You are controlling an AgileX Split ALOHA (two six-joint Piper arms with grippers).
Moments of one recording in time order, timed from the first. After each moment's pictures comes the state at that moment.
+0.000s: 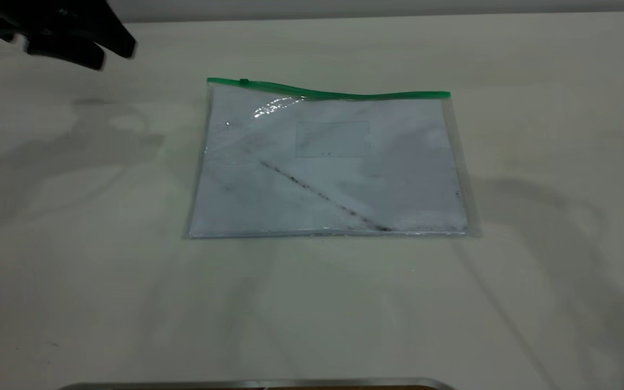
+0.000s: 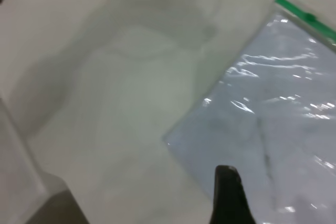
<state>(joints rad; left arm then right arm) 0.05 2.25 -1.42 -0.90 0.59 0.90 0.32 1.92 -1.22 1.18 0.68 -1.23</state>
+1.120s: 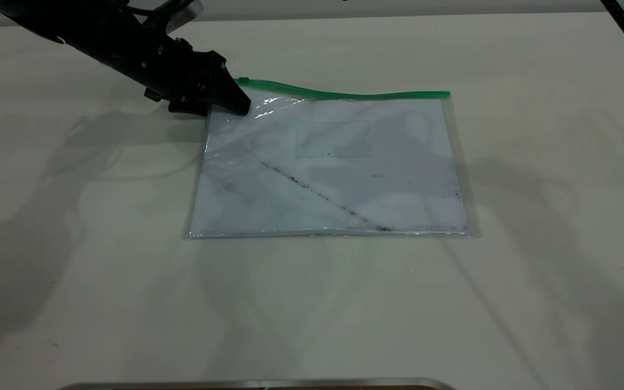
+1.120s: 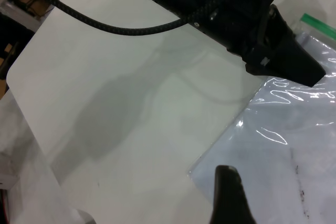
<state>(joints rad) -0.11 2.70 -1.83 -1.09 0.66 1.05 0.33 2.03 -1.30 1.29 0.71 -1.22</state>
